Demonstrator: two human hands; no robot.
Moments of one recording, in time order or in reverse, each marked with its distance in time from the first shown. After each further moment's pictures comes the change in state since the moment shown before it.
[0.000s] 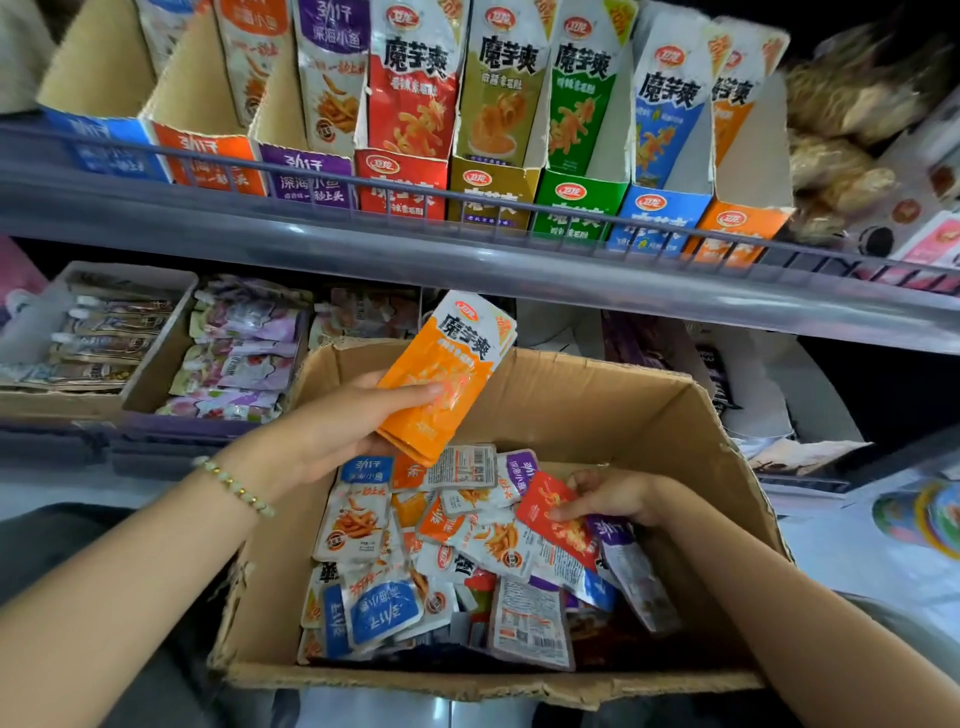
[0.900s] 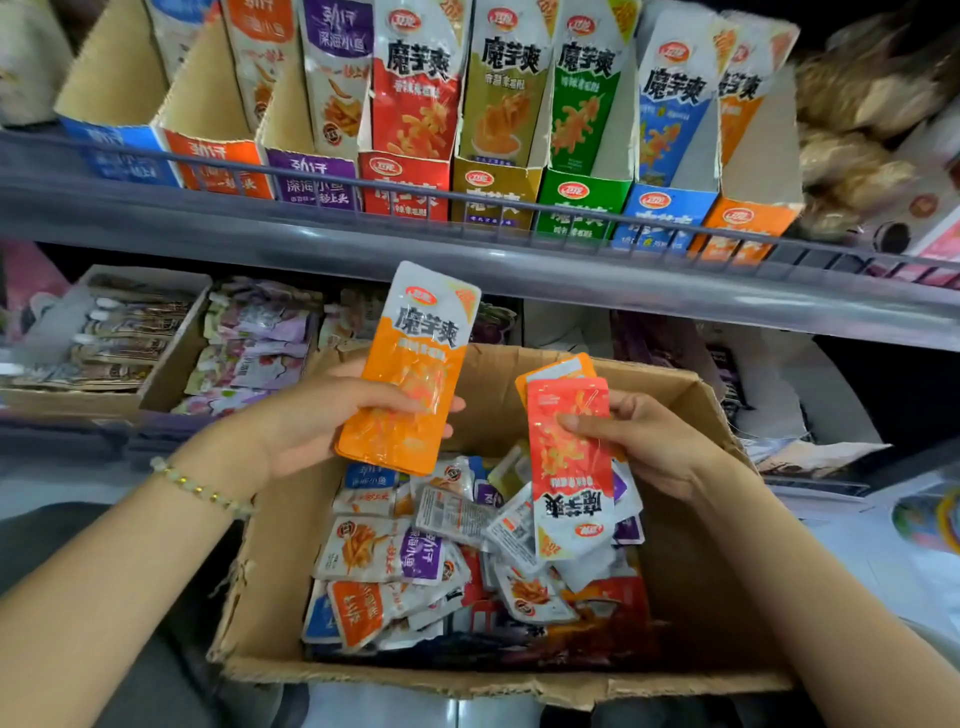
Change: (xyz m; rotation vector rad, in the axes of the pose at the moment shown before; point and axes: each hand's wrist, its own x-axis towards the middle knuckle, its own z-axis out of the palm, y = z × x) left_hand -0.021 0.014 -0.013 -0.057 -0.225 0.114; right_hand -0.080 -0.047 0.001 0.617 0.113 -0.597
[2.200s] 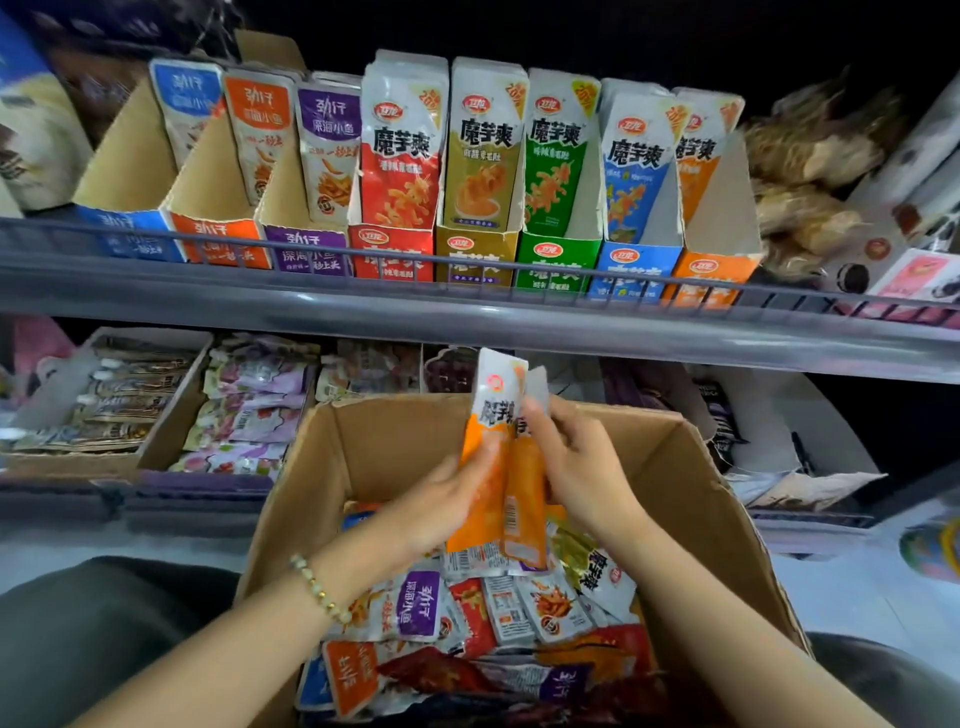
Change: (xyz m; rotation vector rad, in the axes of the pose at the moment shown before) left_hand 0.018 -0.018 0.083 0.127 0.122 0.056; right_hand 0.003 -0.012 0.065 -0.342 0.344 -0.504
